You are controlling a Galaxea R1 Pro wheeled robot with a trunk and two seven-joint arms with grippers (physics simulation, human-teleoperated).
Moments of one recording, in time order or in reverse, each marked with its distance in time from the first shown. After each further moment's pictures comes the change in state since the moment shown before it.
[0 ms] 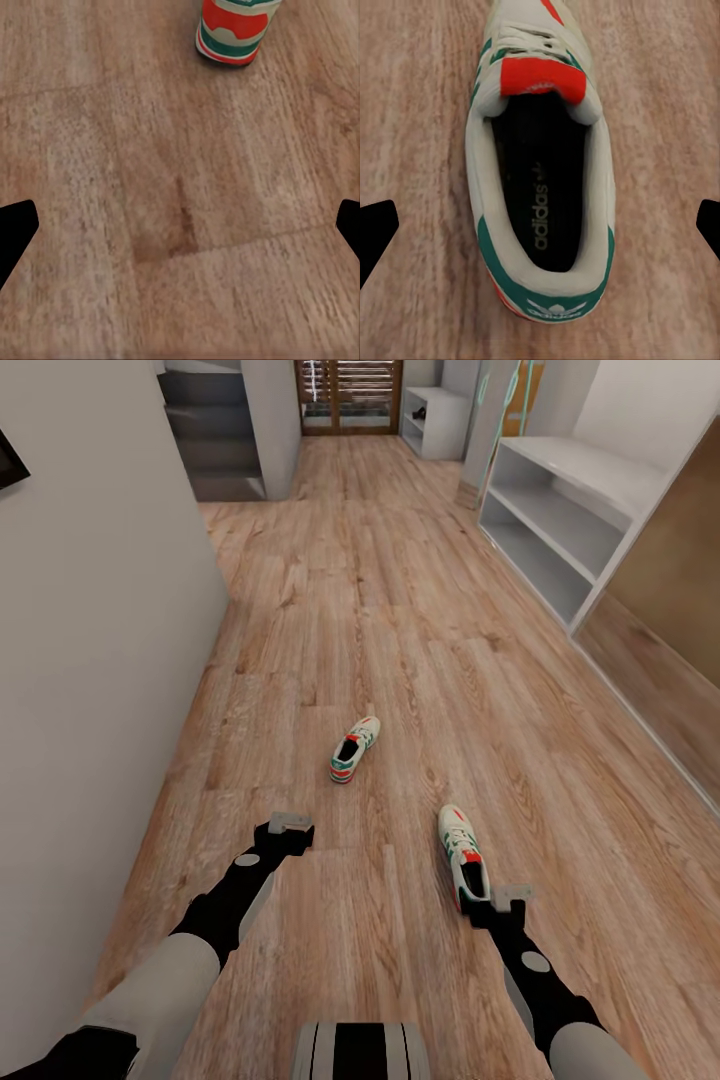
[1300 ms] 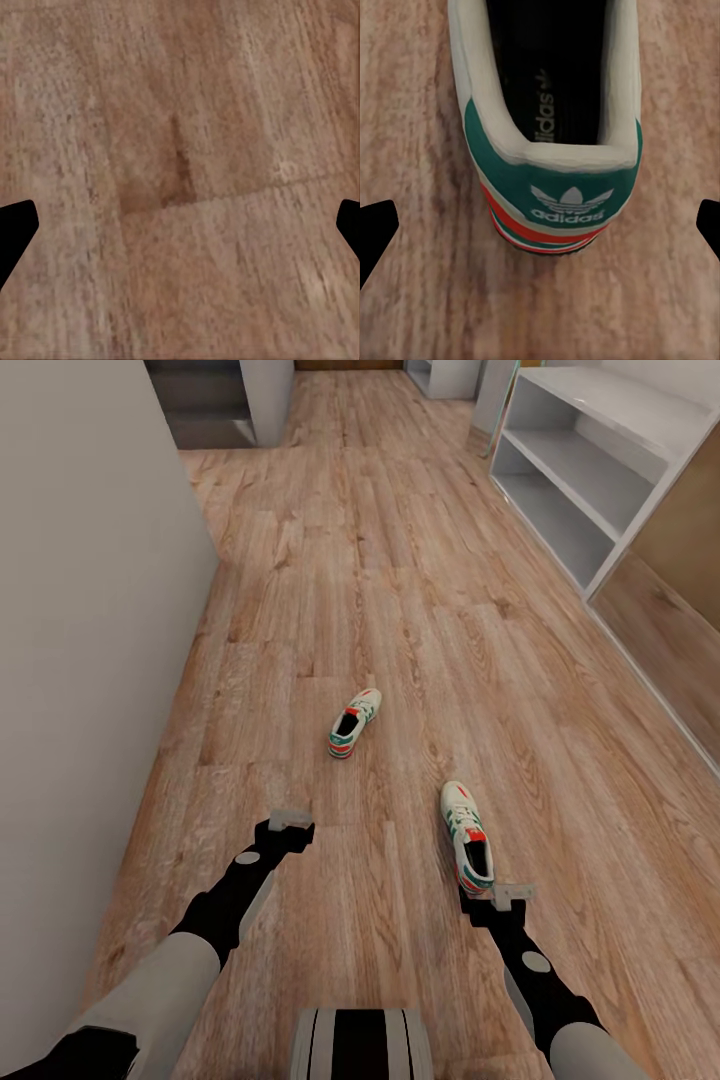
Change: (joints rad) left arm 0.000 -0.001 0.000 -0.016 0.000 0.001 0.000; right arm 0.000 0.000 -0.001 -0.001 -0.001 -0.012 0.001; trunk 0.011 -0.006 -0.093
